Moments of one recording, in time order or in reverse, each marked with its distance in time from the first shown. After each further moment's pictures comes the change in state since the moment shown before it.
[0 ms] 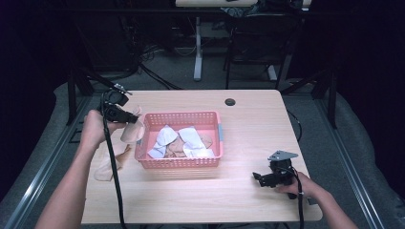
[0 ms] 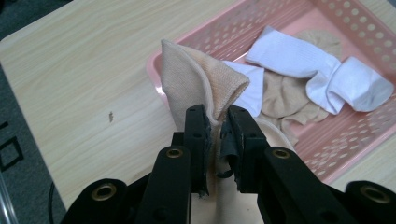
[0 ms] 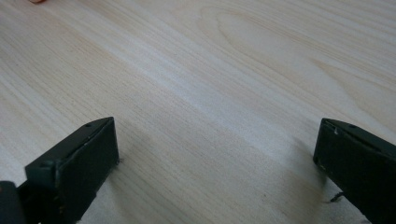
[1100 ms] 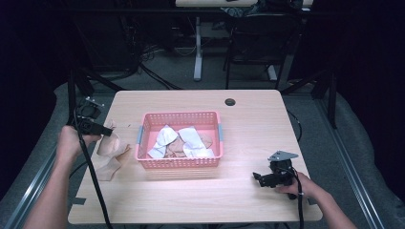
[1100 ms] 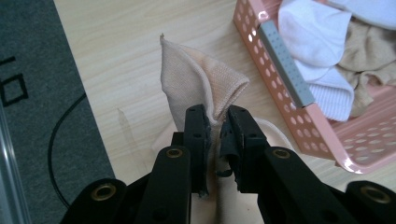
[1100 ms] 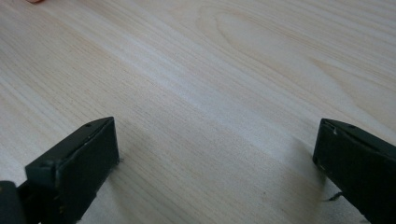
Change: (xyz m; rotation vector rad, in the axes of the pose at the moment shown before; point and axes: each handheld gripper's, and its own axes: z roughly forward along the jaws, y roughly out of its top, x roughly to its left) left arm 0.059 -0.072 0.017 0.099 0.035 -0.184; right arm 0.001 -0.001 -0.001 -0.001 -0.013 0.007
